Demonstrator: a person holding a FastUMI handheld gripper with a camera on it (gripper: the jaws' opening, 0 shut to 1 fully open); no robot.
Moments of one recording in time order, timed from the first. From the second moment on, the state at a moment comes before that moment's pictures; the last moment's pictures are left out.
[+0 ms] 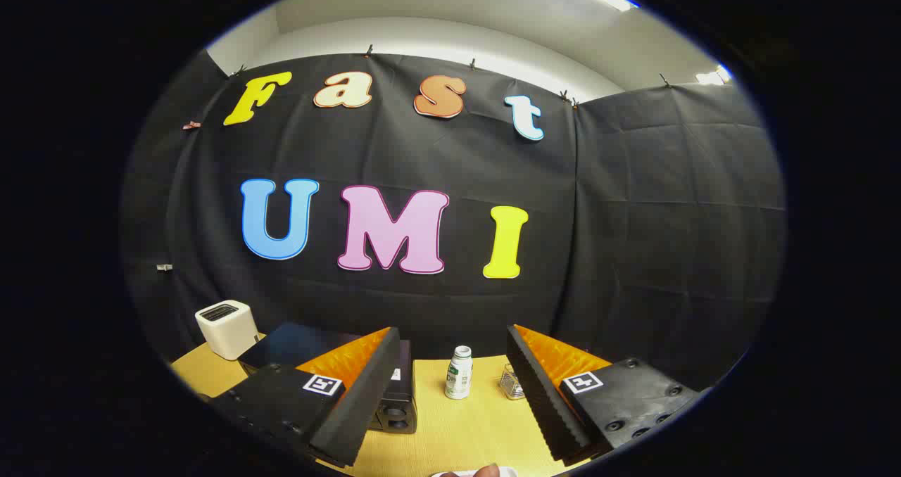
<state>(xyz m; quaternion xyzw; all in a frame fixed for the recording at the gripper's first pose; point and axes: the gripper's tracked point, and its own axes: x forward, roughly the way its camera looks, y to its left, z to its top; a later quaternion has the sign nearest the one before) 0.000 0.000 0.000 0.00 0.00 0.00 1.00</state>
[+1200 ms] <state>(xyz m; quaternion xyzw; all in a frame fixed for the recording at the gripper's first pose) 0.001 0.055 -0.033 0.02 0.03 0.04 1.00</state>
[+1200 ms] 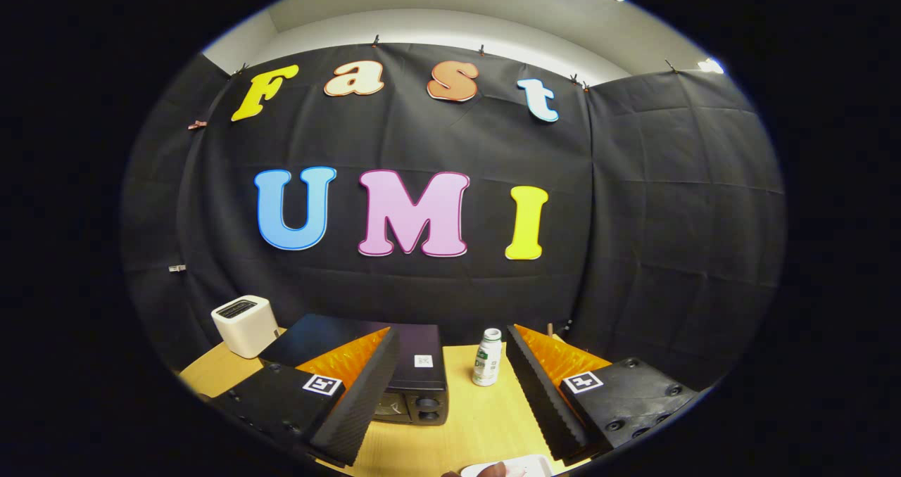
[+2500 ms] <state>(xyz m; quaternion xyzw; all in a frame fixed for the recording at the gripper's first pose) 0.053 0.257 -0.209 0.02 0.24 0.10 0.97</state>
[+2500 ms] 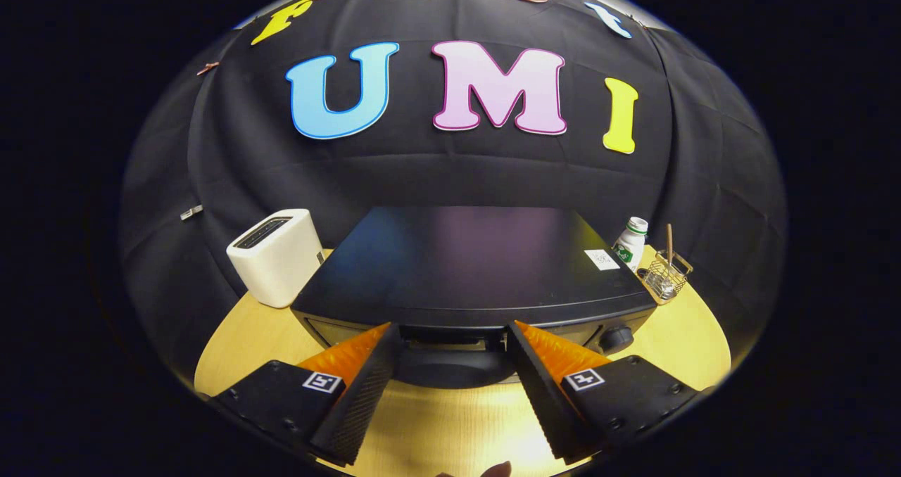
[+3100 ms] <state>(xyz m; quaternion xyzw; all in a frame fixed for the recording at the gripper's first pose) 0.002 0.250 -0.225 0.03 0.25 0.09 0.96</state>
